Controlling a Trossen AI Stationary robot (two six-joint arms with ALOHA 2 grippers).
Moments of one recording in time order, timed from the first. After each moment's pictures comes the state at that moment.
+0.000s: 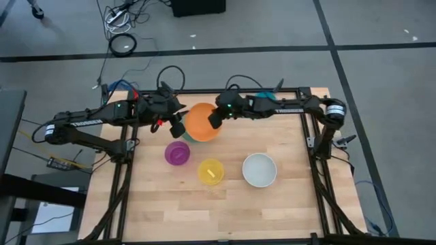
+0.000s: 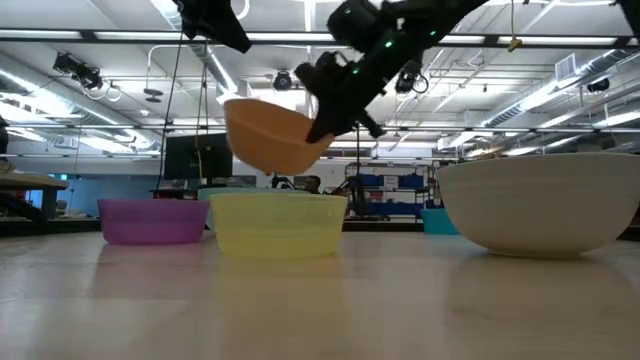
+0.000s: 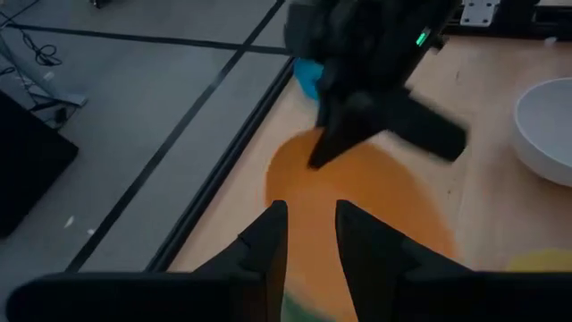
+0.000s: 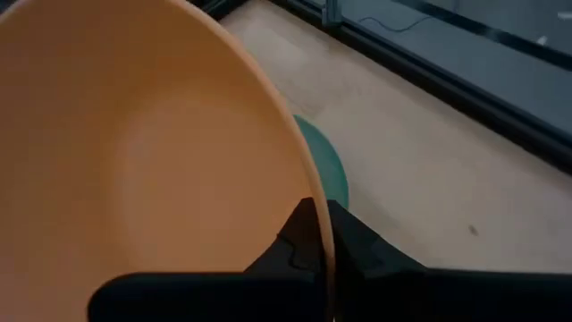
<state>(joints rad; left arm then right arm) 0.13 1.10 1.16 -0.66 -0.41 -0.04 -0.26 1.83 1.38 -0.22 0.19 0.43</state>
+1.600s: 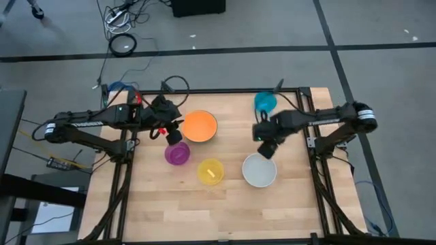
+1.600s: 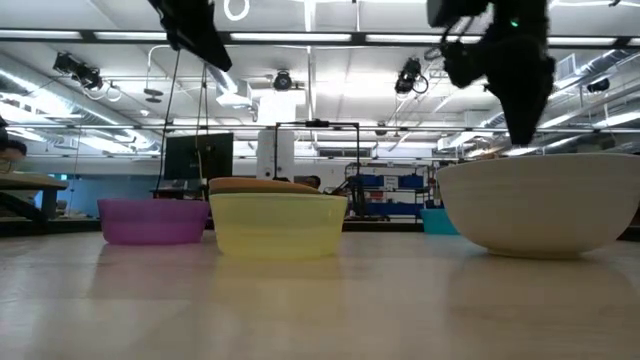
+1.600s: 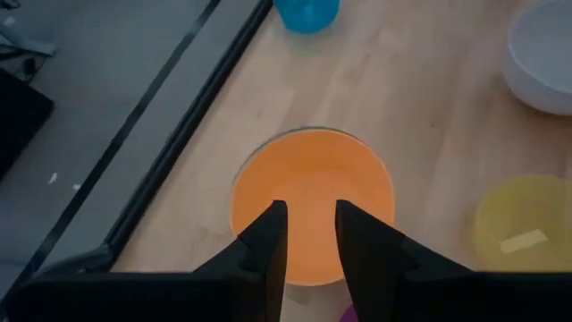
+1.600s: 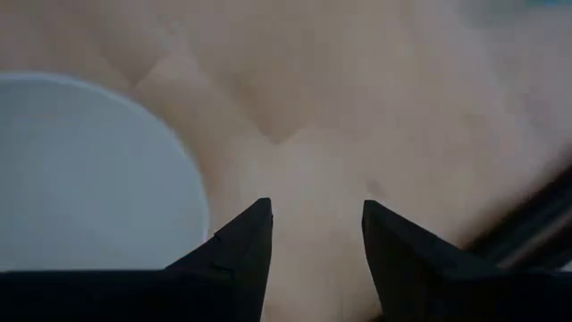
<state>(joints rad) 0.07 1.10 1.13 -0.81 -0.41 -0.14 0.03 1.43 1.15 -1.28 0.15 0.73</state>
